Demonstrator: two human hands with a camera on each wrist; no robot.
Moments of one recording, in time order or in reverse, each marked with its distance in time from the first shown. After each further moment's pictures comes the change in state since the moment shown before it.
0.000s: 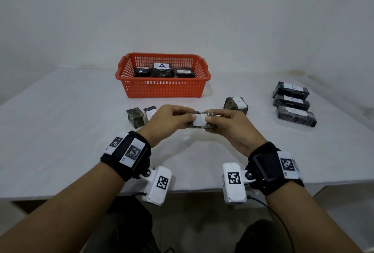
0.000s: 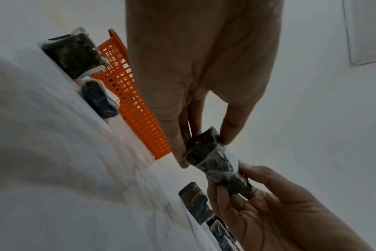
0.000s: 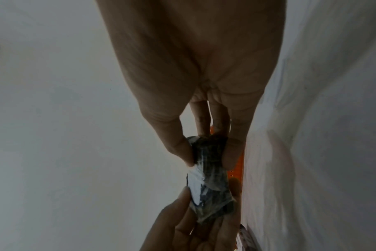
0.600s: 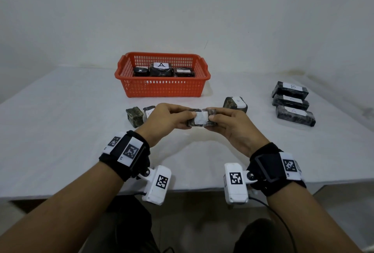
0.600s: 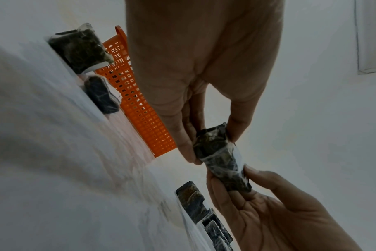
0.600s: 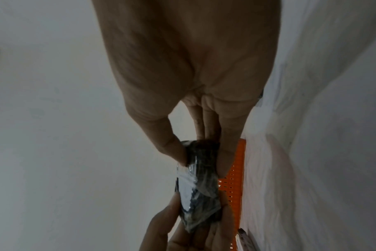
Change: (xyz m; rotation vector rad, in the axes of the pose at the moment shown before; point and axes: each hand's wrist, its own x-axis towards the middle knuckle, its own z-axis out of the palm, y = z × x) left_hand -0.003 0.002 0.000 -0.074 0.026 0.018; right_hand -0.004 -0.003 -0.003 0.064 -0.075 -0.017
